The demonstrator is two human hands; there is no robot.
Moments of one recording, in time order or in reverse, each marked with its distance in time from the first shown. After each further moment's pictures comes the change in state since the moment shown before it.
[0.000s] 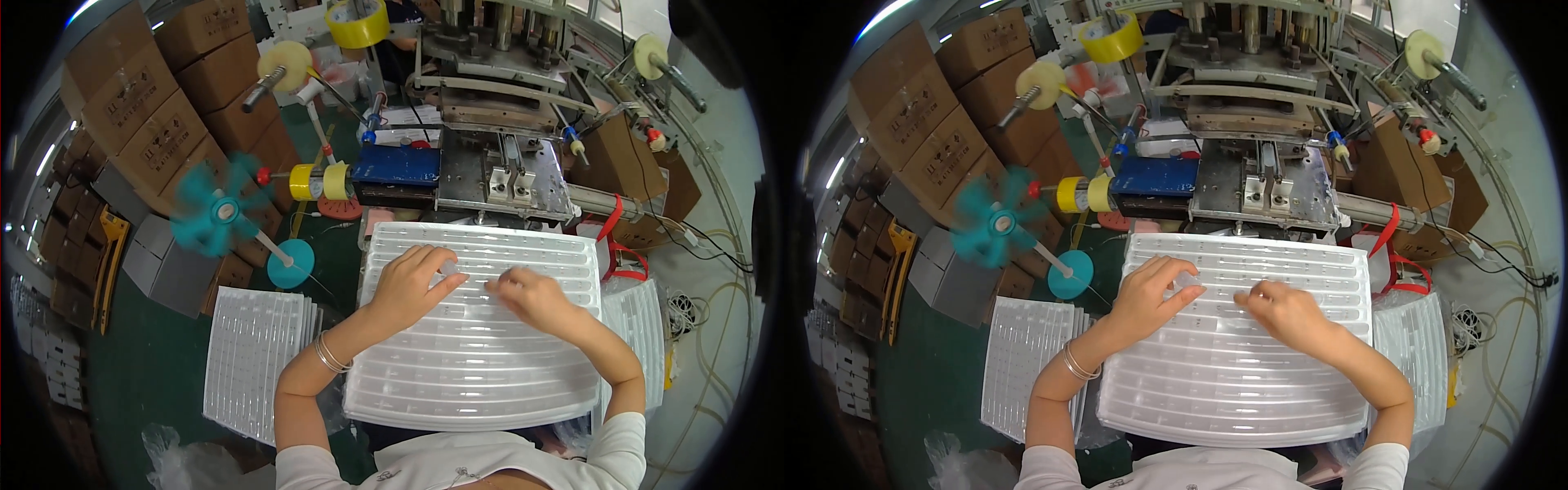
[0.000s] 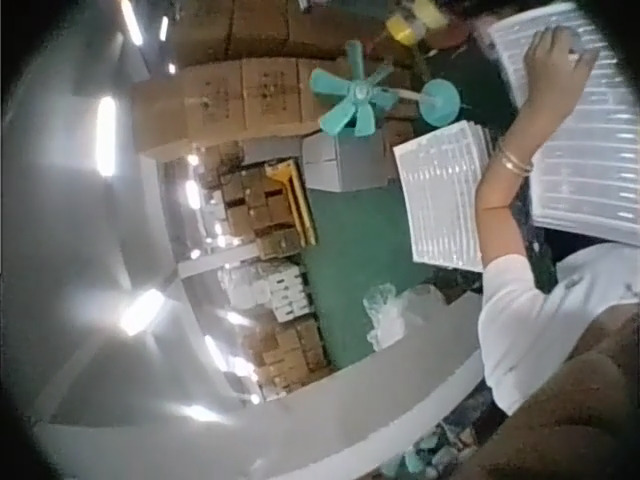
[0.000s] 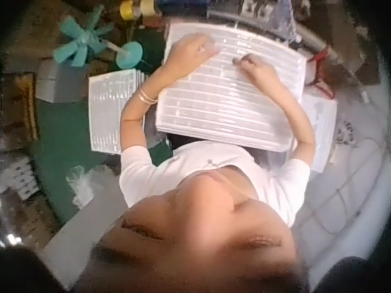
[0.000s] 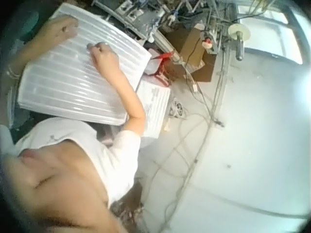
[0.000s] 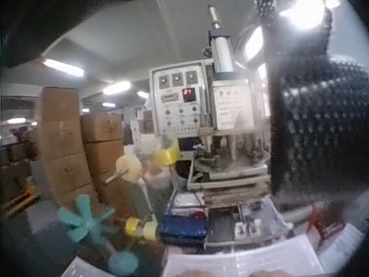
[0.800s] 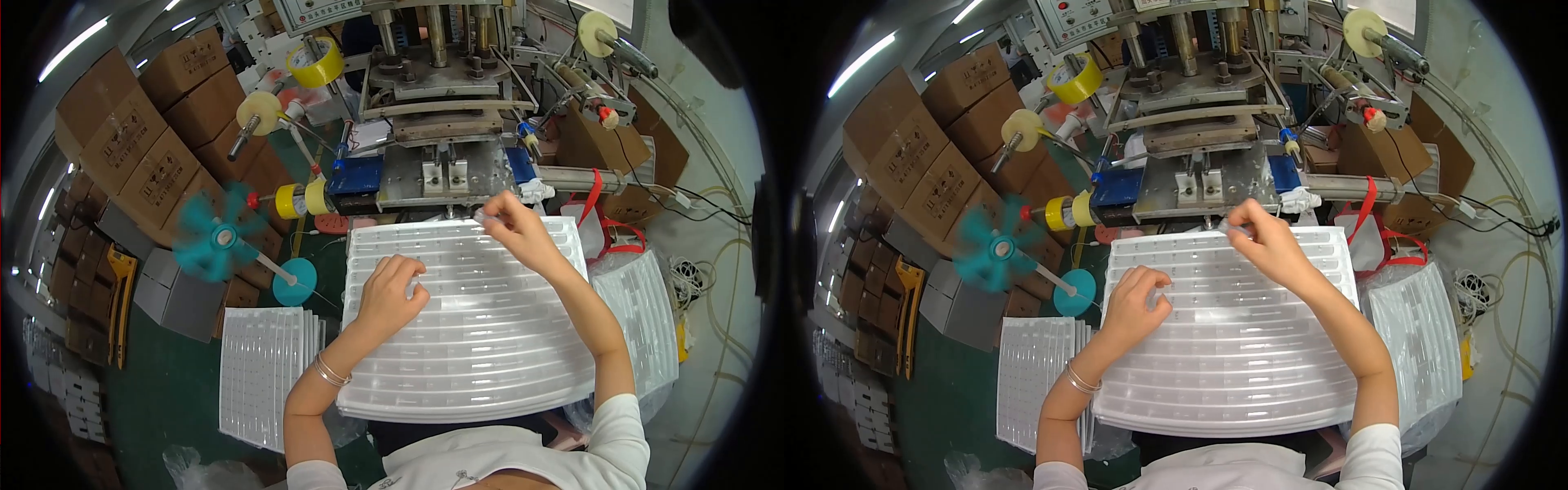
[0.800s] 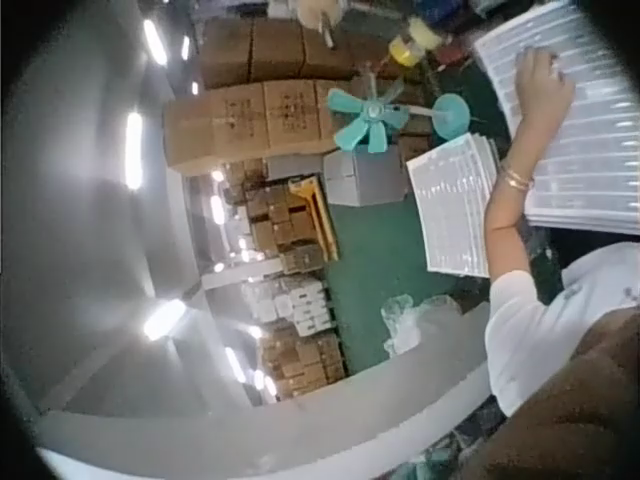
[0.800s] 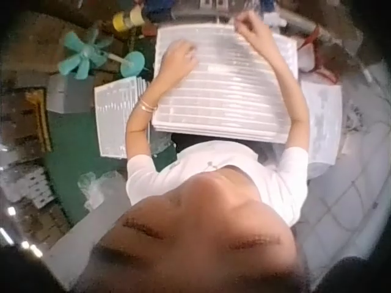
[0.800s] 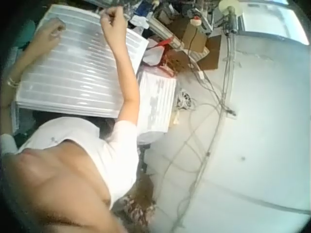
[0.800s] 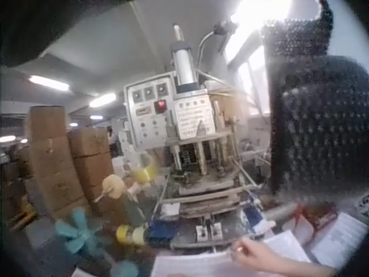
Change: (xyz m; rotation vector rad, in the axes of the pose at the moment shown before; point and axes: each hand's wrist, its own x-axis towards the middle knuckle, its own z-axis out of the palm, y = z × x) left_hand -0.012 0.019 0.020 0.109 -0.029 -0.073; right_hand 0.028 0.037 -0.031 0.730 0.223 0.441
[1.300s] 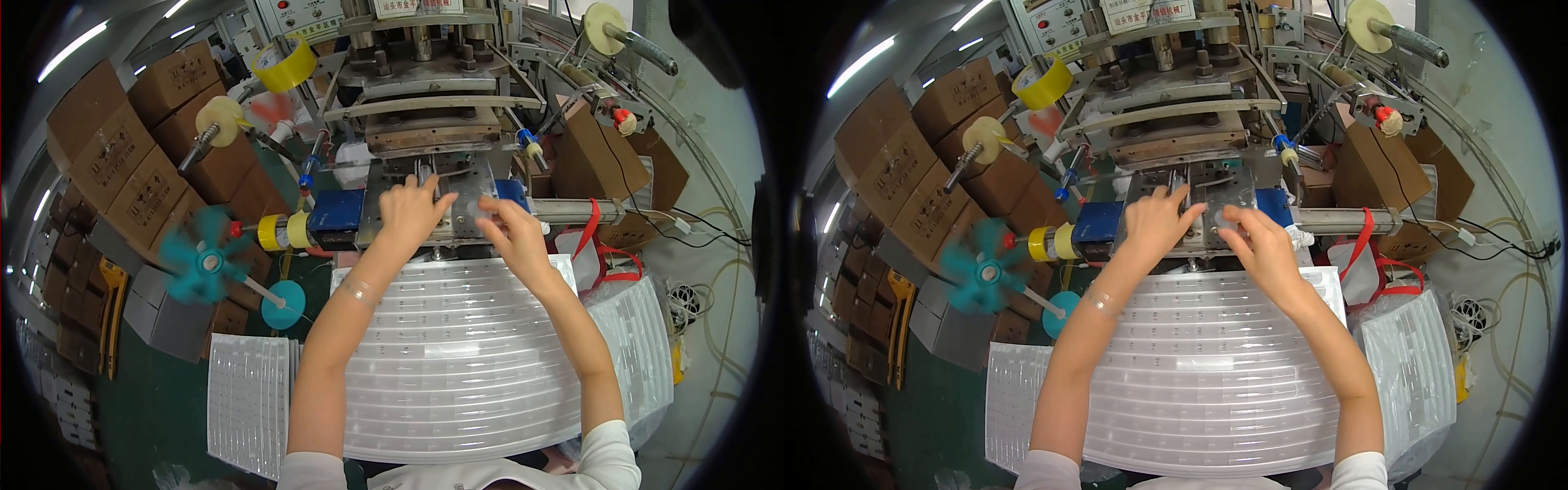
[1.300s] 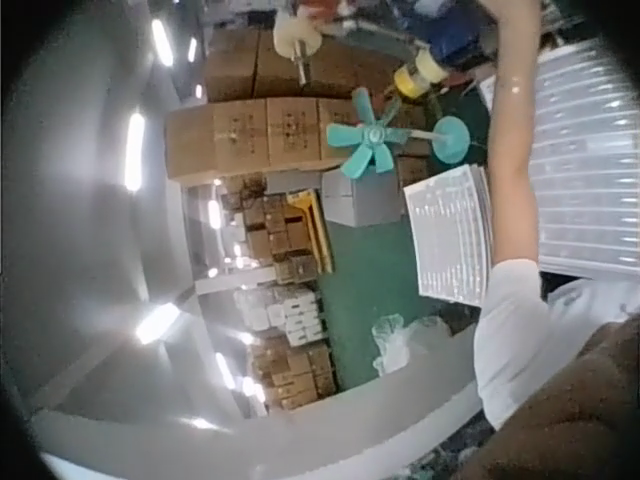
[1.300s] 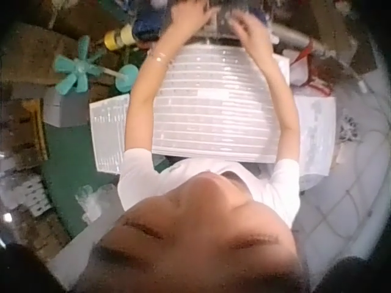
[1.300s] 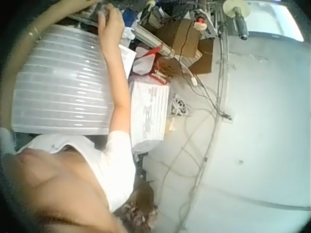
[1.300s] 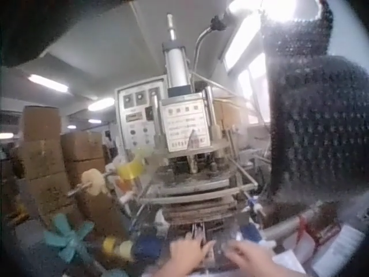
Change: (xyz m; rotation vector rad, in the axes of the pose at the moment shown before) left_hand 0.185 -0.035 0.048 0.584 0.152 0.045; right_hand 0.050 0.019 -0.013 -0.253 0.326 -0.339
